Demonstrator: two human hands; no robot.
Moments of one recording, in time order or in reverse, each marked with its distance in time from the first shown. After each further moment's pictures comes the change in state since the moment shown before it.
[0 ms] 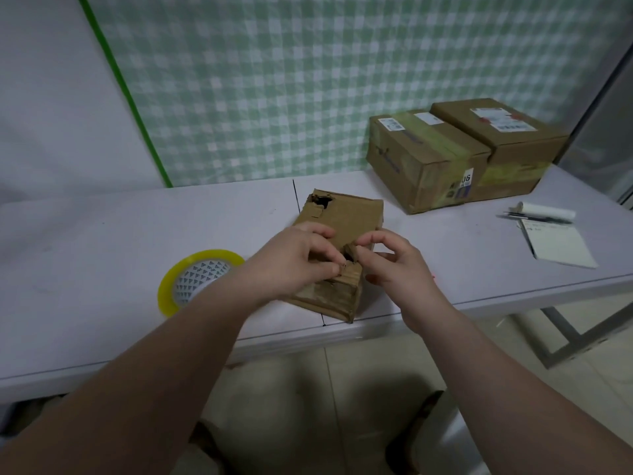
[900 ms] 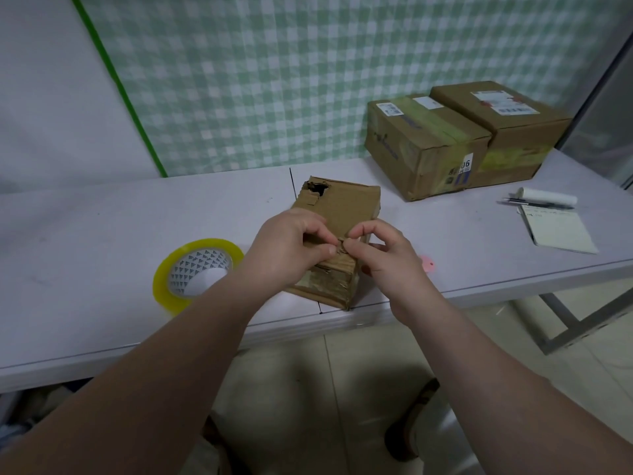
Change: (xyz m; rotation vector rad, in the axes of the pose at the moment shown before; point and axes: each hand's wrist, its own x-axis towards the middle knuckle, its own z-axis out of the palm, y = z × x) left_hand 0.002 -0.002 0.014 -0.028 0.252 0.000; right_hand -0.004 0.003 0.011 0.019 0.017 0.020
